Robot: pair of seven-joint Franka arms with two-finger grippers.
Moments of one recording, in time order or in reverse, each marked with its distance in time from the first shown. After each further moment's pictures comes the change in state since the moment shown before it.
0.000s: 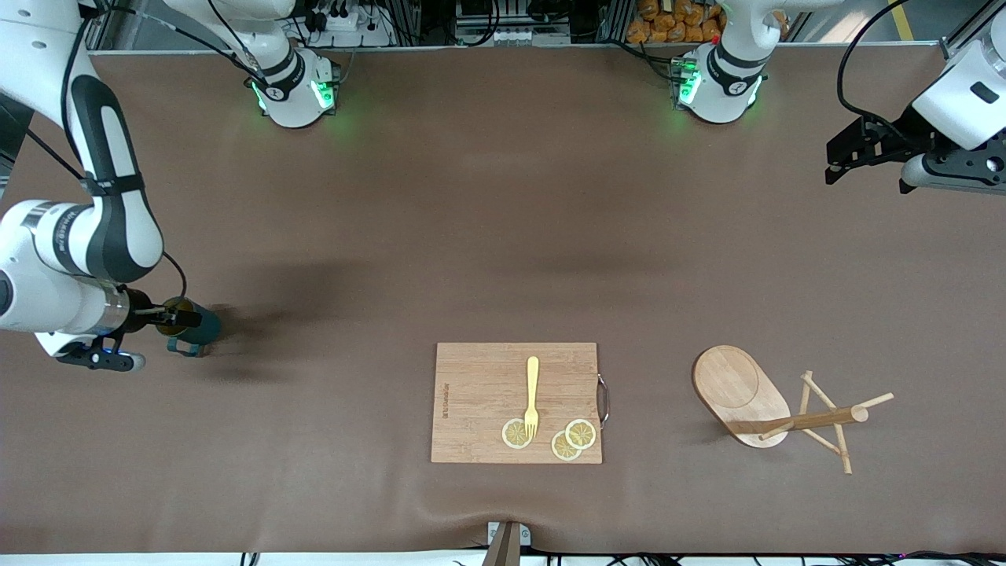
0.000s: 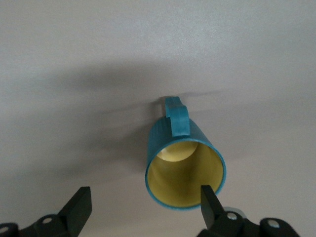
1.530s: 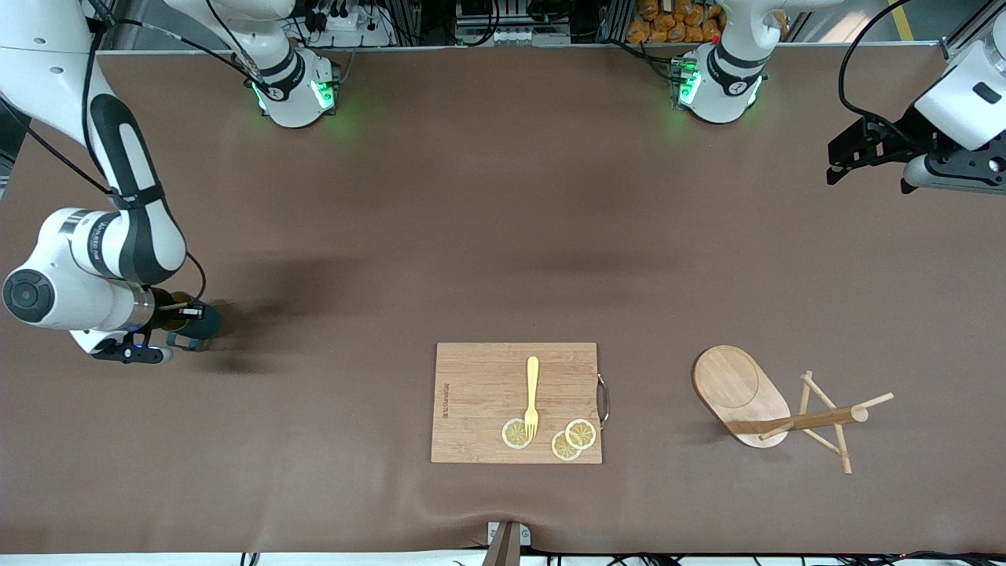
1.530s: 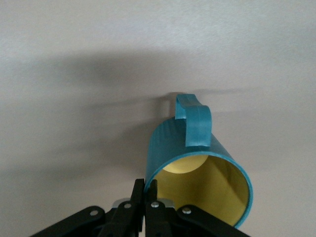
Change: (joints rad) left arm 0.002 0.000 0.001 0.000 0.000 0.000 0.000; right arm -0.001 0.008 0.012 -0.081 0.002 0.046 -0.068
